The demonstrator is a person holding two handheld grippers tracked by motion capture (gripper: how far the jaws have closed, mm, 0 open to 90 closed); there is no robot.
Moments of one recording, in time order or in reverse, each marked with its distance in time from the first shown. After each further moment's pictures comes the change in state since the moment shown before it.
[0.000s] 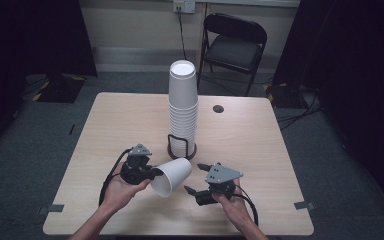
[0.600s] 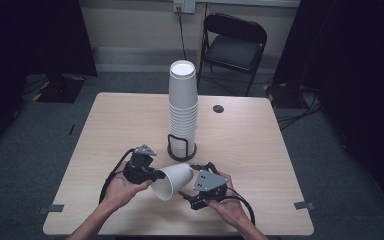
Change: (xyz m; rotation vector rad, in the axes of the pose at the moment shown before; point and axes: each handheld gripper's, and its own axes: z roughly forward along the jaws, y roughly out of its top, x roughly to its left) left arm -0.002 0.004 0.008 0.099 -0.038 0.004; right arm 0.014 0.008 0.015 0.049 0.007 -0.235
